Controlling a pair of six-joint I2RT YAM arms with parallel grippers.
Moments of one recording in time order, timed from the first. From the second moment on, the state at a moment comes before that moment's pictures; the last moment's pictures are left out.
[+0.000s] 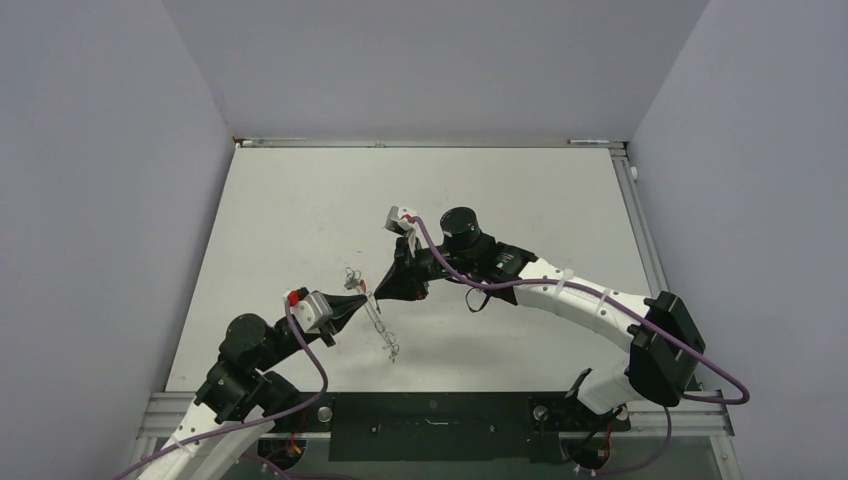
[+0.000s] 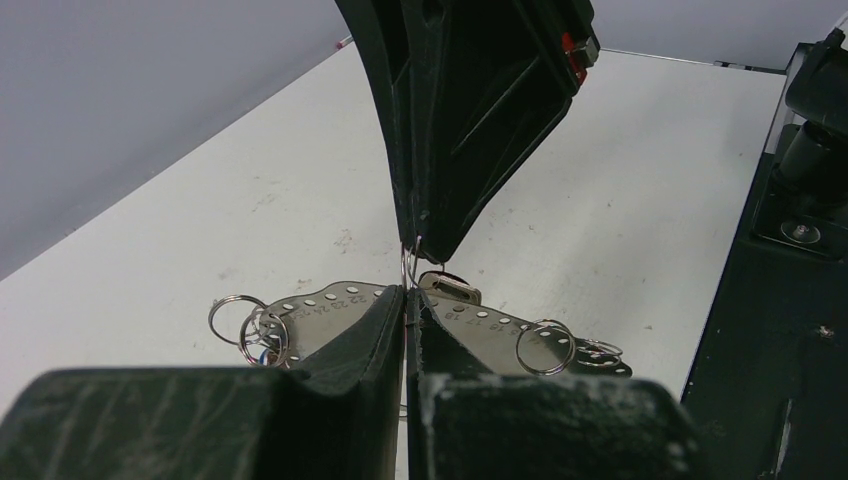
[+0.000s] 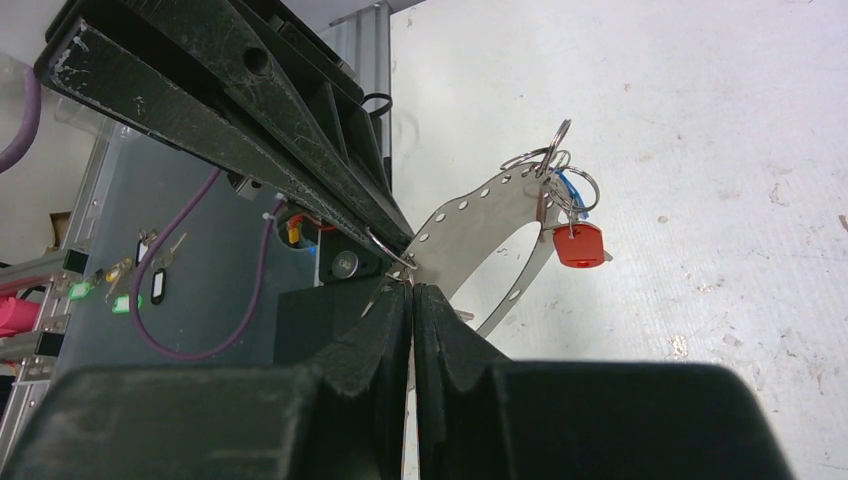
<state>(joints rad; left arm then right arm) -0.62 0.20 0.36 -0.12 0.35 0.09 0.89 1.45 1.08 0.03 -0.74 0.18</state>
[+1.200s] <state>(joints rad) -0.62 0.17 0.36 0.03 0.42 -0.02 0.88 1.27 0.89 0.39 -0.80 0.10</state>
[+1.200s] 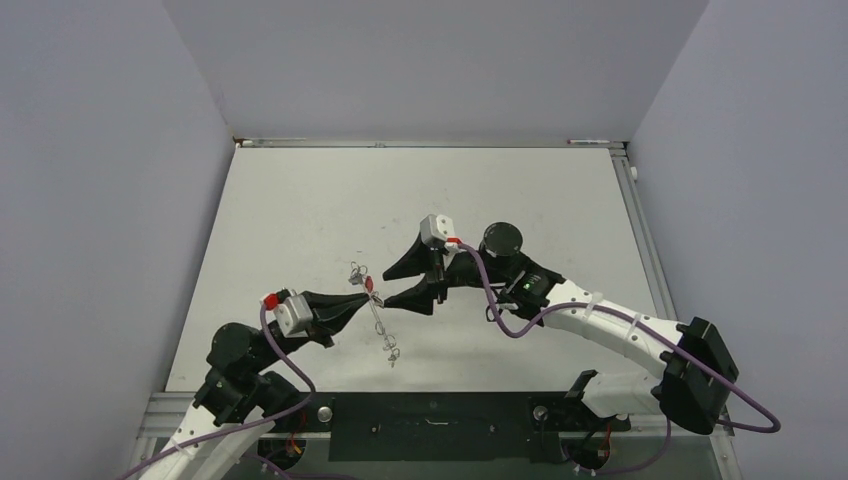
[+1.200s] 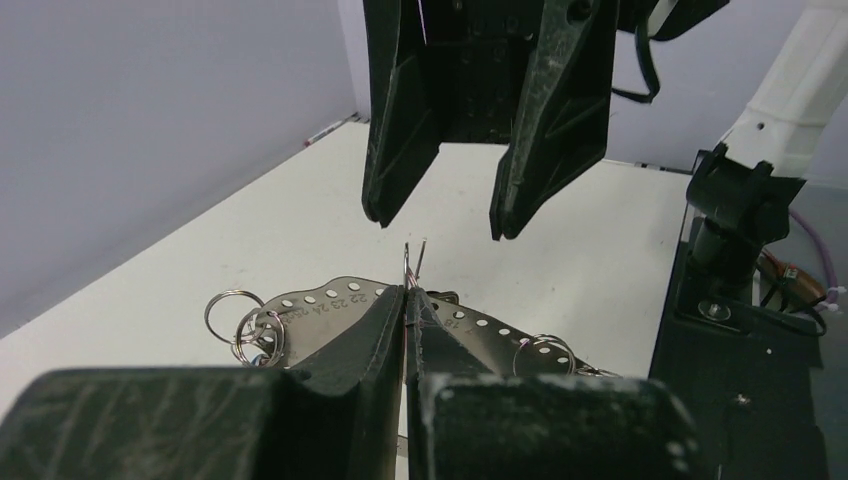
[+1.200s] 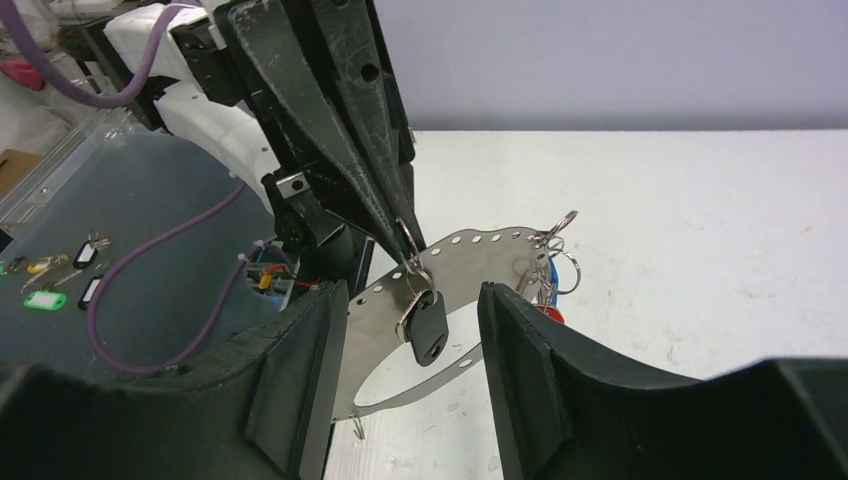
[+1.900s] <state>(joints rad) -0.54 0.19 0.26 0.54 0.57 -0.36 0.97 1.25 0.87 0.61 -0.86 0.11</state>
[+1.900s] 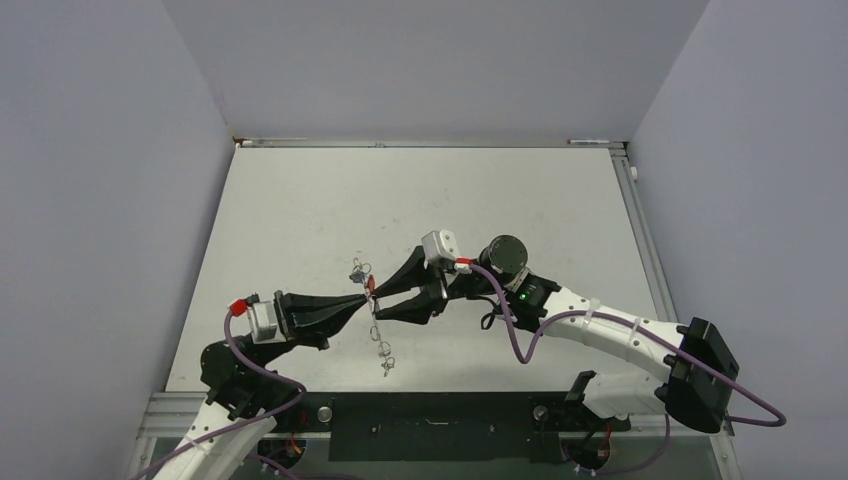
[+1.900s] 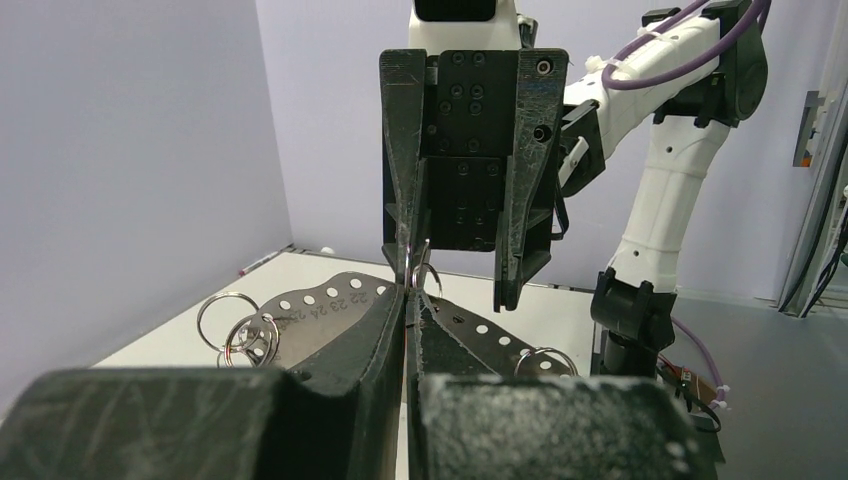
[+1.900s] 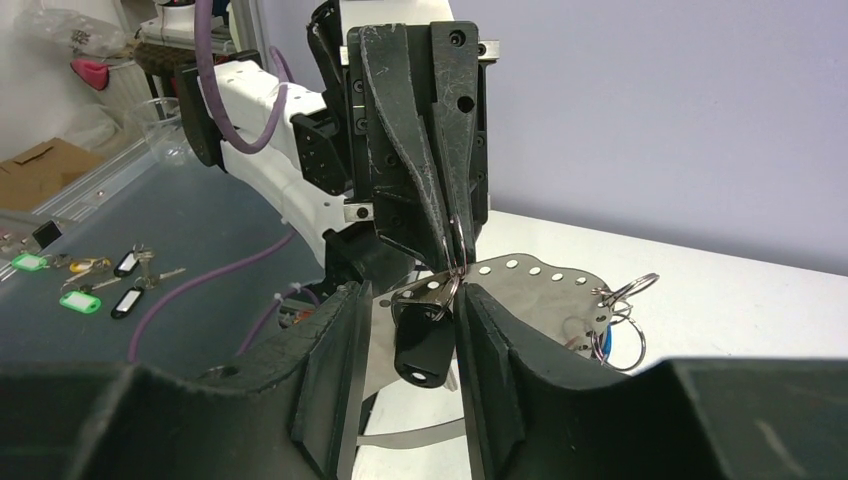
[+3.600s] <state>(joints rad) -0.48 0.20 0.24 0.67 0.64 -0.45 0.98 1.32 0.89 0.76 -0.84 0.23</state>
